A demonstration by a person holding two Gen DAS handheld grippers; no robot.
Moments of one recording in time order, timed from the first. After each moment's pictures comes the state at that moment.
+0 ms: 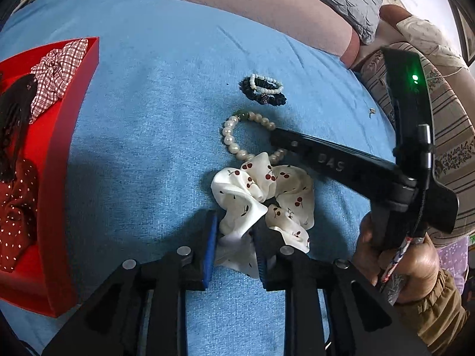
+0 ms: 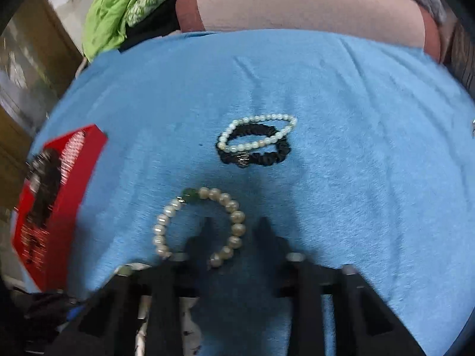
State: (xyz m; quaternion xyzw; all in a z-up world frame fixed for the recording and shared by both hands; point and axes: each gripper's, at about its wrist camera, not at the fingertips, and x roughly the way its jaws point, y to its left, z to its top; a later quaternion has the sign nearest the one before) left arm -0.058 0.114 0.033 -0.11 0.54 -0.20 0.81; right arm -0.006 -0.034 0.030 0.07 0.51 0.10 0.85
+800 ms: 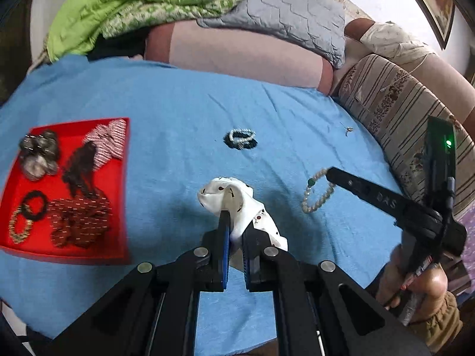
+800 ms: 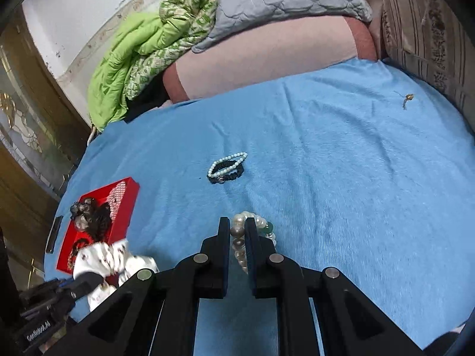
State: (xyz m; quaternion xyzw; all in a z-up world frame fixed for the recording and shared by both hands) left arm -0.139 0.128 0.129 -0.05 0.43 -0.19 0.88; right arm -0.128 -0.088 0.120 0.17 0.40 0.05 0.90
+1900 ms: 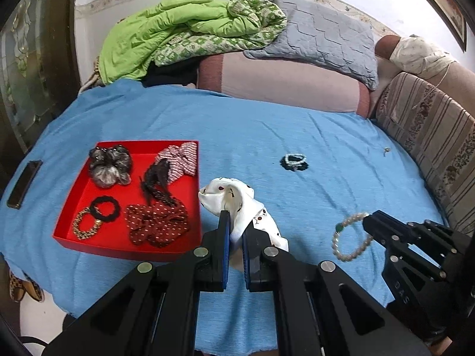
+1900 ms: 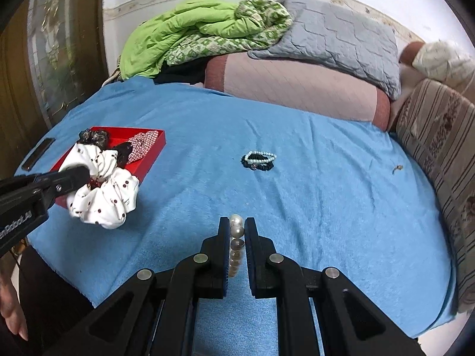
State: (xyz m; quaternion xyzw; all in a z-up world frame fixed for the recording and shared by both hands) left arm -0.172 0.174 0.153 -0.02 0.37 -0.07 0.92; right arm -0.194 0.018 0.144 -0.05 0.37 0.05 0.92
